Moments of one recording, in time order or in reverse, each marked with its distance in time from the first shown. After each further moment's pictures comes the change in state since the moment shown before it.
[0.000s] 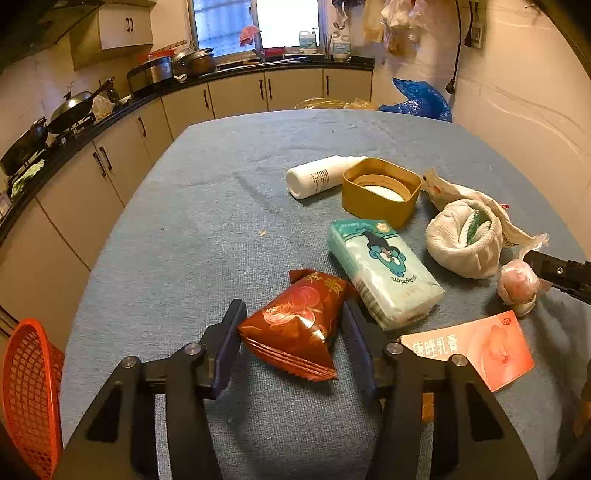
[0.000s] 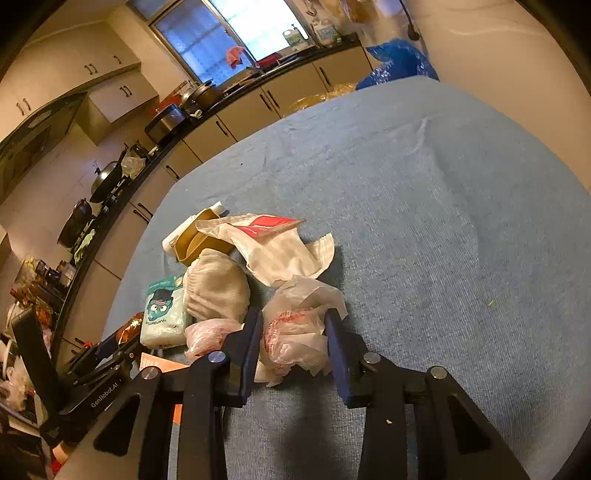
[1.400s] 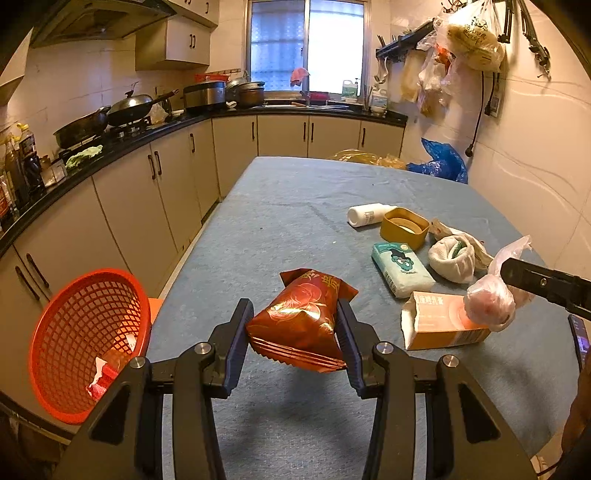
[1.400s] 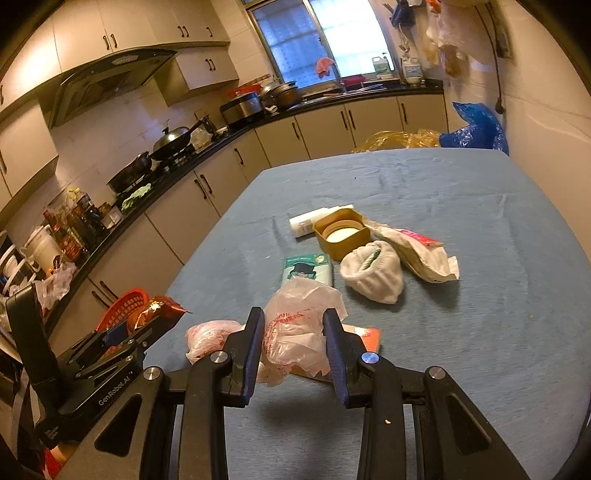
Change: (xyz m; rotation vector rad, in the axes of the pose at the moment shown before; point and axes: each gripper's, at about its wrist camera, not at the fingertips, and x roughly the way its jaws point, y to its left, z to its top) left arm -0.117 0.058 -0.058 -0.159 -0.177 0.059; right arm -0.051 0.126 -0.041 -0.289 -0.047 0.086
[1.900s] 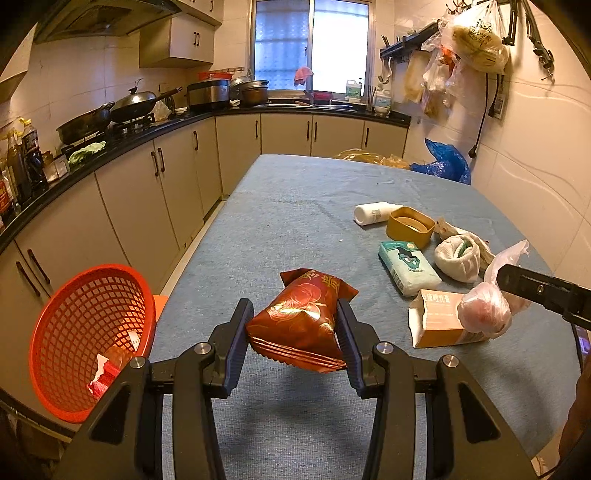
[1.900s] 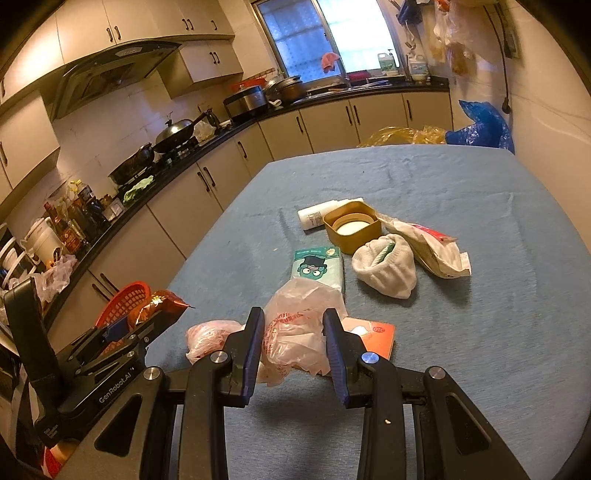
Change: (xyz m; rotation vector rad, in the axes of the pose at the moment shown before) left arm 0.001 0.008 -0.003 -0.011 0.002 0.002; right arm 0.008 0.006 -0.002 -0.014 0.021 0.004
